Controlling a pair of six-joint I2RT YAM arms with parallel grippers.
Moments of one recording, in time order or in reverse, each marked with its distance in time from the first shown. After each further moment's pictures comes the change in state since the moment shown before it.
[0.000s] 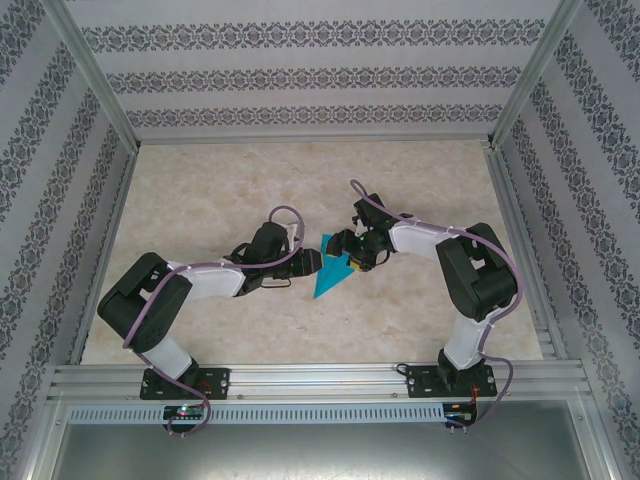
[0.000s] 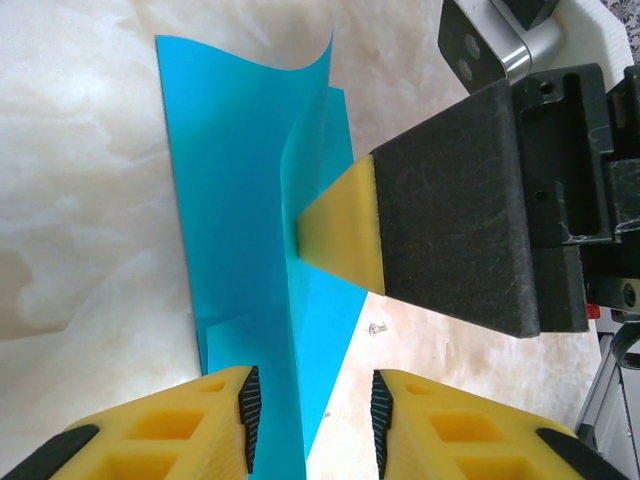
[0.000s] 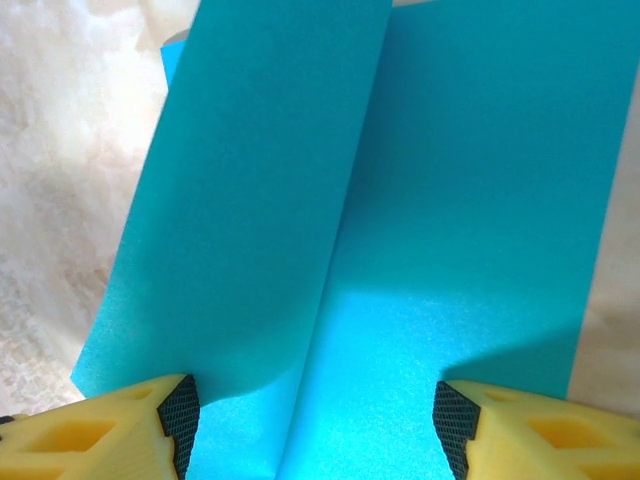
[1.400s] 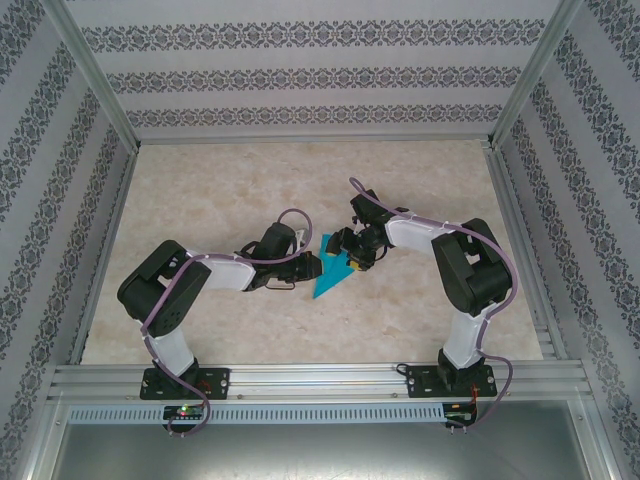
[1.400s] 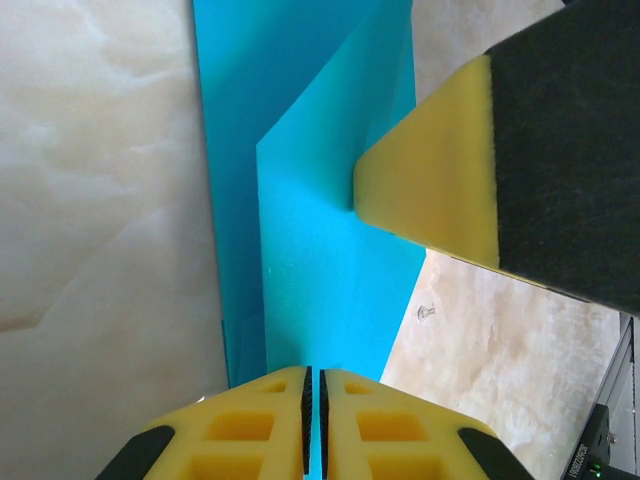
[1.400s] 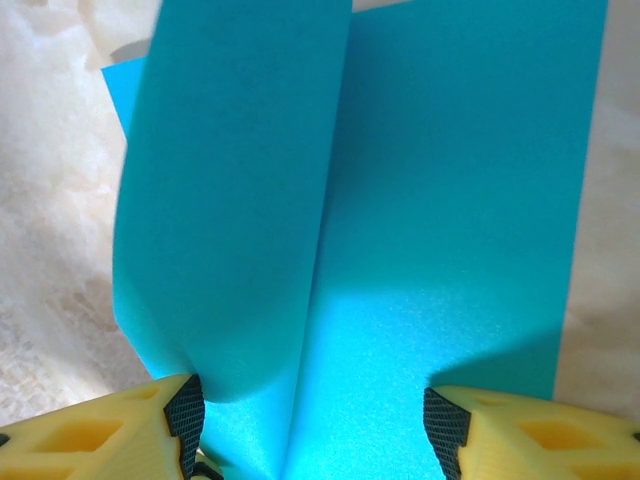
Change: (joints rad) left arm -0.002 0.133 0.065 -0.045 0.065 -0.013; right arm 0.002 0.051 0.064 -0.092 0.023 0.037
